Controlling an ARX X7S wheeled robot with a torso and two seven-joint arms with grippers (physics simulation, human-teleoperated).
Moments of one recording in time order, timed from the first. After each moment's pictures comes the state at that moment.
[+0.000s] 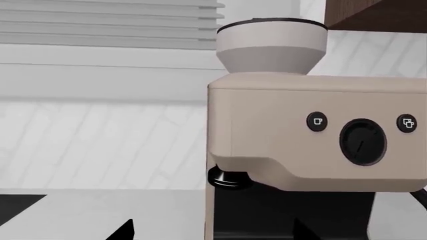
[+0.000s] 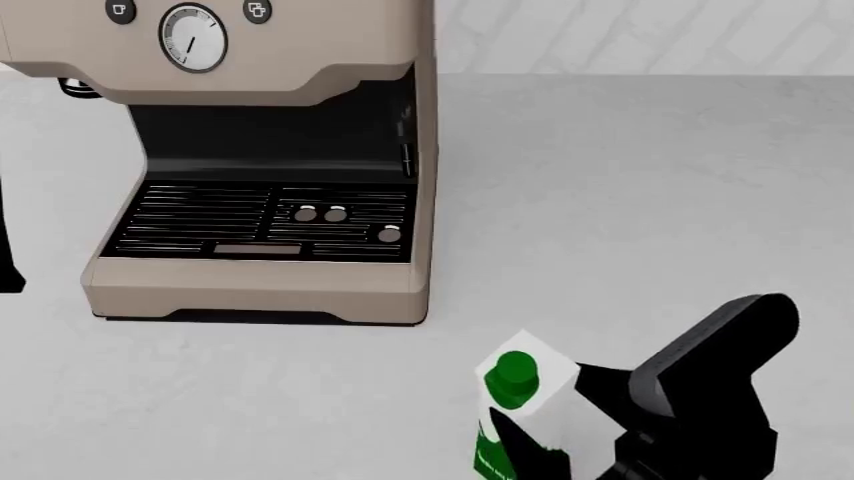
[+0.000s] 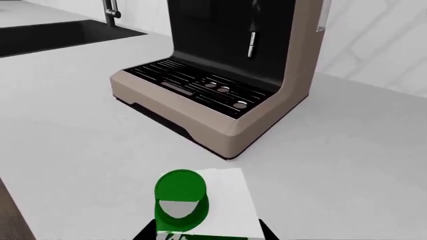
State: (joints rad) left arm -0.51 -0.72 0.07 0.40 -0.89 -0.52 -0.35; right arm 0.43 0.86 -0.31 -0.35 0.92 0.58 -0.23
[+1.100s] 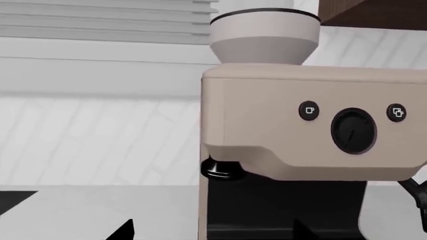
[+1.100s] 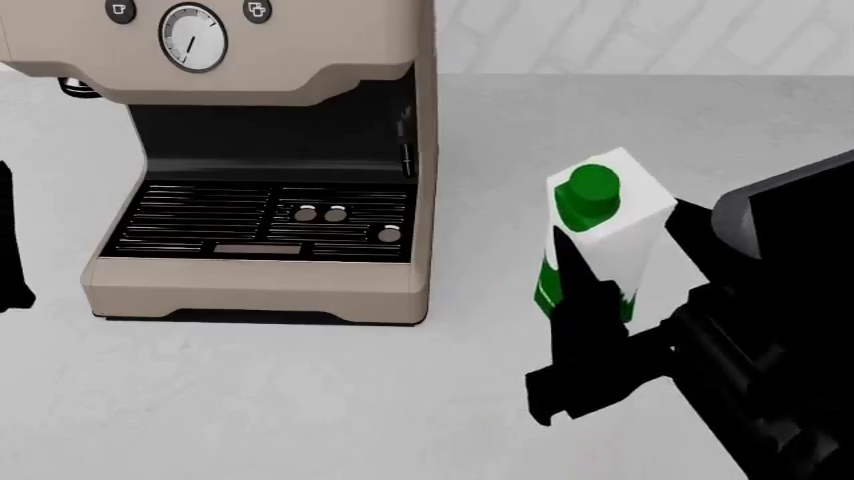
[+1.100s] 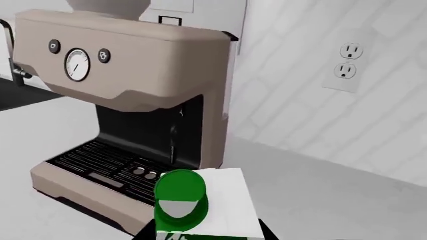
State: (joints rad) left arm -0.48 -0.72 0.08 0.40 -0.88 -0.49 -0.33; right arm 0.73 0.91 -0.14 -0.58 1.33 0.90 0.36
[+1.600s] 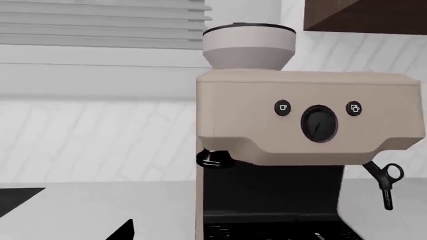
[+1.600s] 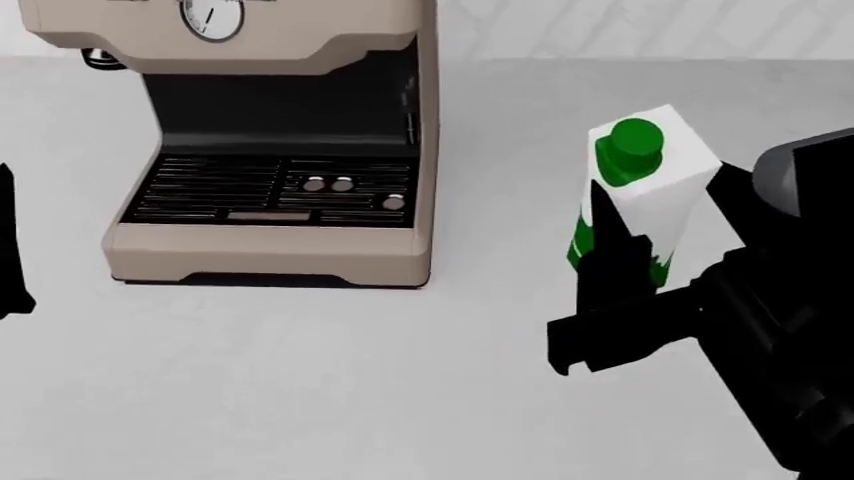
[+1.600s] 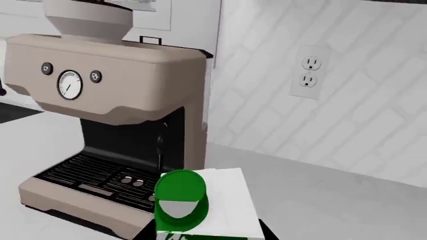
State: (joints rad) left arm -0.47 -0.73 0.08 0.42 -0.89 -0.49 -0.33; right arm 0.78 0.90 -0.12 -0.57 1.37 0.92 0.47
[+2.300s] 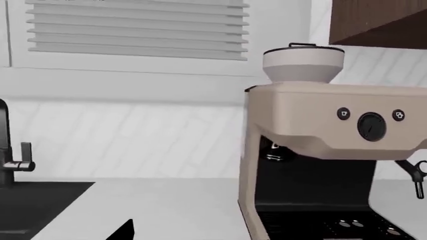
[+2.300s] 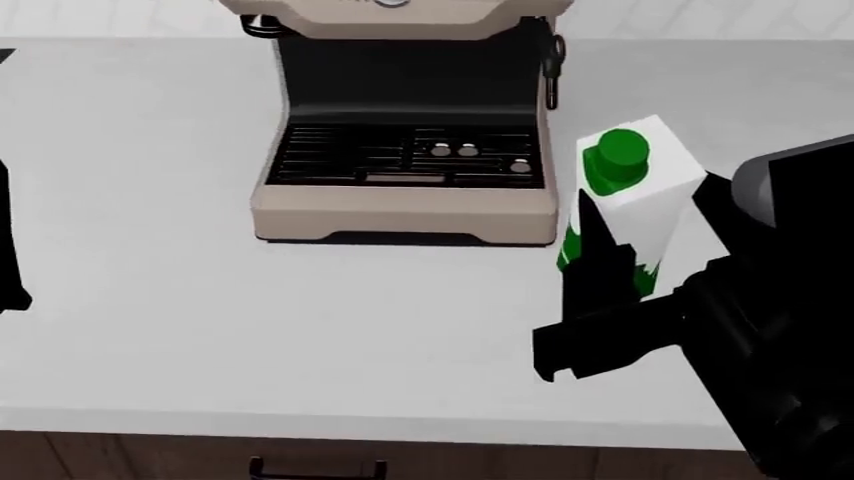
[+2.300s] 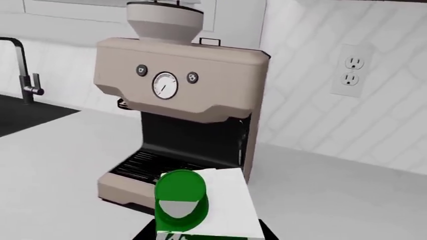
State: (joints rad) left arm -0.46 -0.73 0.07 0.44 -0.90 -0.49 -0.35; right arm 0.77 0.88 -0.14 -0.58 1.36 0.91 0.49
